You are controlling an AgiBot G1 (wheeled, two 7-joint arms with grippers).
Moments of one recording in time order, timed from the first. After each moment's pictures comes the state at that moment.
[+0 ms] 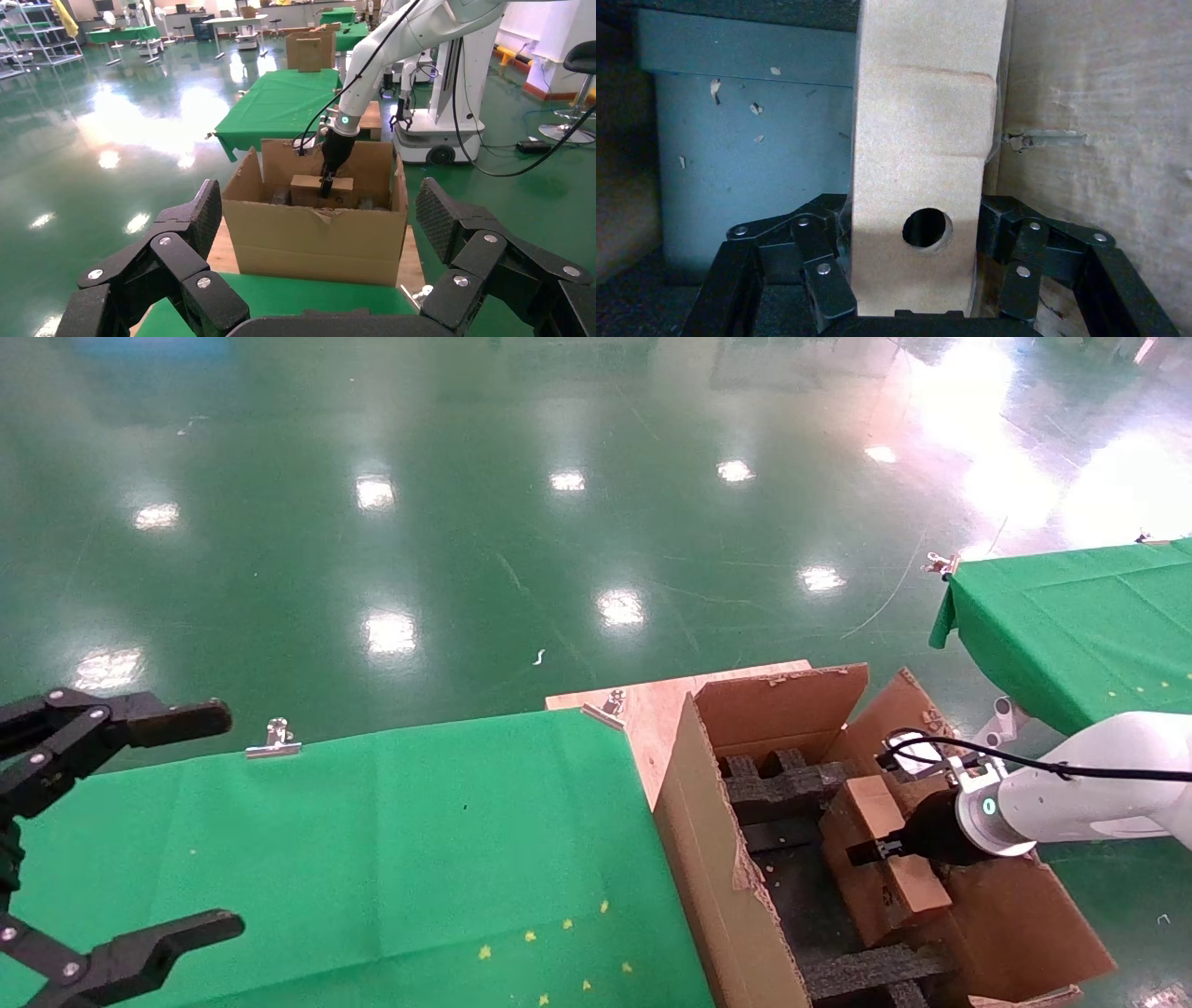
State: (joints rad) left arm -1.08 0.60 0.31 -1.27 0.71 1.48 -0.17; right arm 1.59 -0.71 -1.83 0.59 -1.28 -0.70 1.21
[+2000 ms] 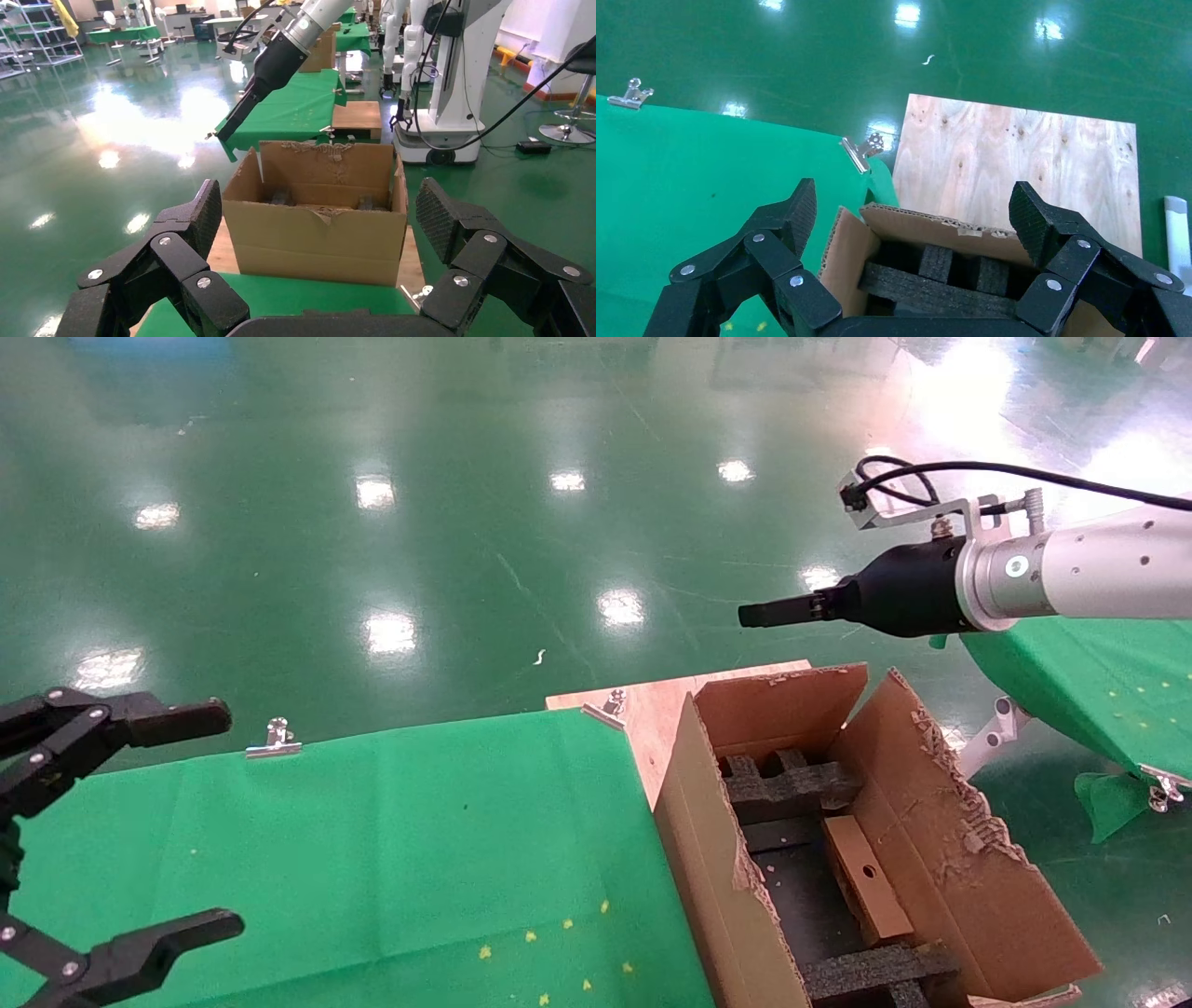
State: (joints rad) left arm -1.08 0.60 0.31 -1.27 0.71 1.48 -0.17; right arm 2.01 -0.57 -1.64 0.98 -1.19 -0.78 1.19
